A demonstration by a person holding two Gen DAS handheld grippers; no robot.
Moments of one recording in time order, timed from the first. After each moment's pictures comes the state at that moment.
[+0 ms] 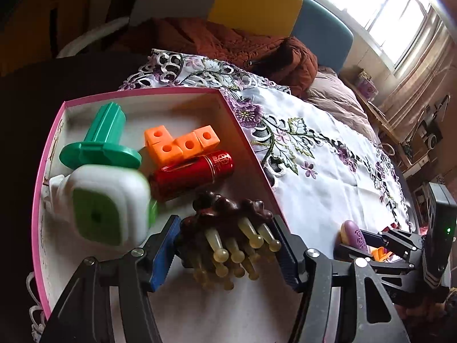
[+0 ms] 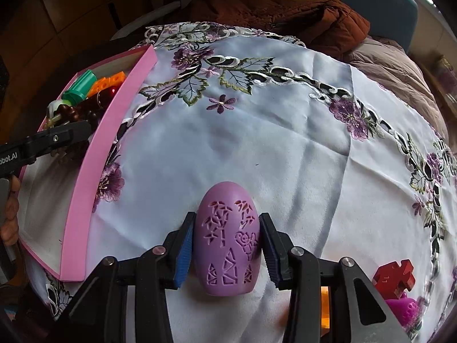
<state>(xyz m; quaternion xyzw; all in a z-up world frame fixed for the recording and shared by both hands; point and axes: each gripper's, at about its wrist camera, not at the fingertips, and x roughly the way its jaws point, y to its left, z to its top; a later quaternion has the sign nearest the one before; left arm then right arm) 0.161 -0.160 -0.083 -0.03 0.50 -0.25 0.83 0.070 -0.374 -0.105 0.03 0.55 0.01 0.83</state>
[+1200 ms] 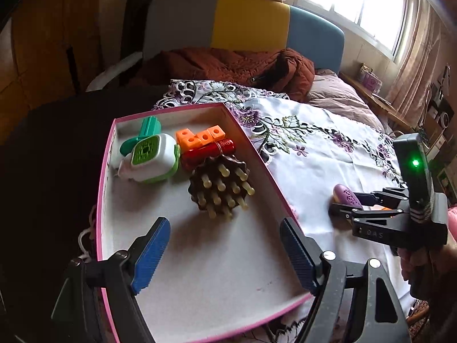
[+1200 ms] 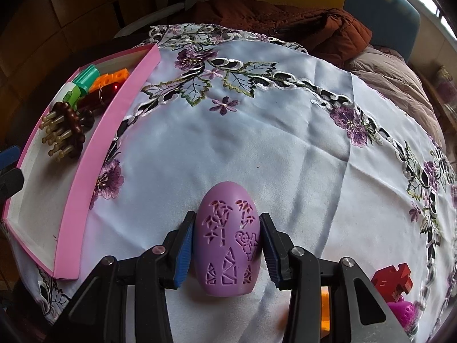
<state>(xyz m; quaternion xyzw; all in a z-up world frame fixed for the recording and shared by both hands) 0.077 -0.136 -0.043 0.03 0.44 -0.21 0.87 0.068 -0.371 -0.105 0.00 0.54 0.01 0.84</state>
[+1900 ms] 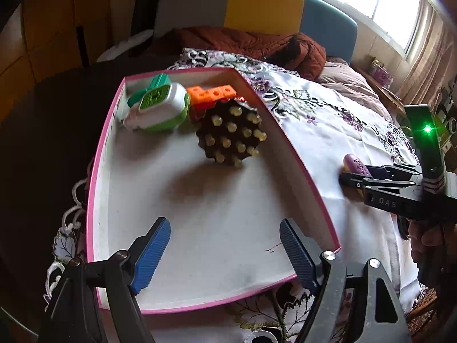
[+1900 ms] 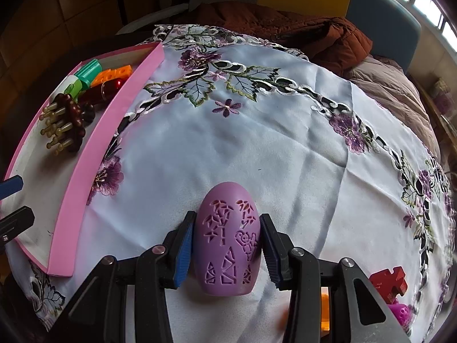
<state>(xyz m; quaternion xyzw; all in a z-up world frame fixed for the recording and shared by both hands) 0.055 -0.125 -0.077 0.02 0.48 -0.19 0.86 0.065 -0.365 -0.105 -0.03 0.53 0.00 0.85</state>
